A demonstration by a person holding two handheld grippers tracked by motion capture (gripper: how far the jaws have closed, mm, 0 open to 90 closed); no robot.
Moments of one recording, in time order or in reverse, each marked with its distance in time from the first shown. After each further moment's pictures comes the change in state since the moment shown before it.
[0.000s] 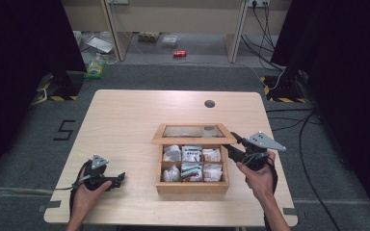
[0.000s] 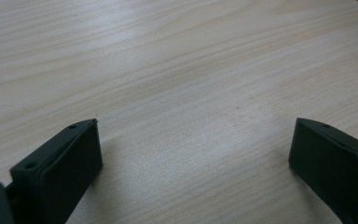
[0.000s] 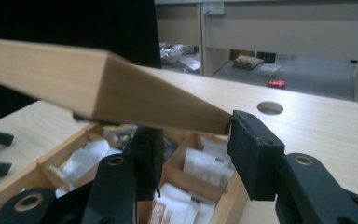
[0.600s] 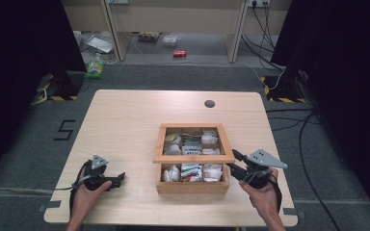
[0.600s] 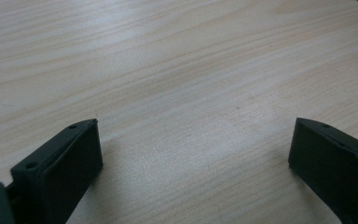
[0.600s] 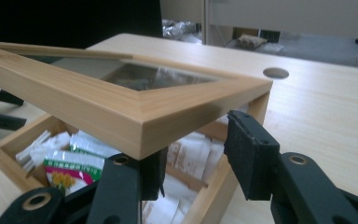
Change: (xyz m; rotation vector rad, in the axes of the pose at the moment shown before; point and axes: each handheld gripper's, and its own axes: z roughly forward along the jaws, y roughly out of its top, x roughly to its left) left arm 0.000 0.000 0.000 0.000 -0.001 0.000; right arm 0.016 -0.031 -0.029 0.084 0.001 -0.020
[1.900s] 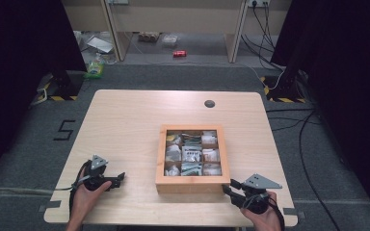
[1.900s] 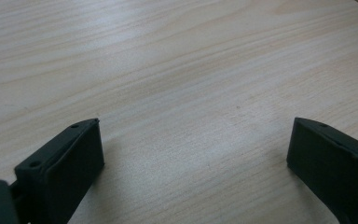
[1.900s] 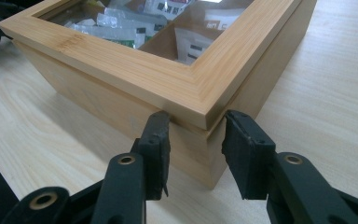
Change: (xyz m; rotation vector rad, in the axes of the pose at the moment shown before) left arm 0.000 -0.001 -0.001 -0.003 0.000 0.000; right arm 0.016 -0.065 -0.019 0.215 0.075 0.032
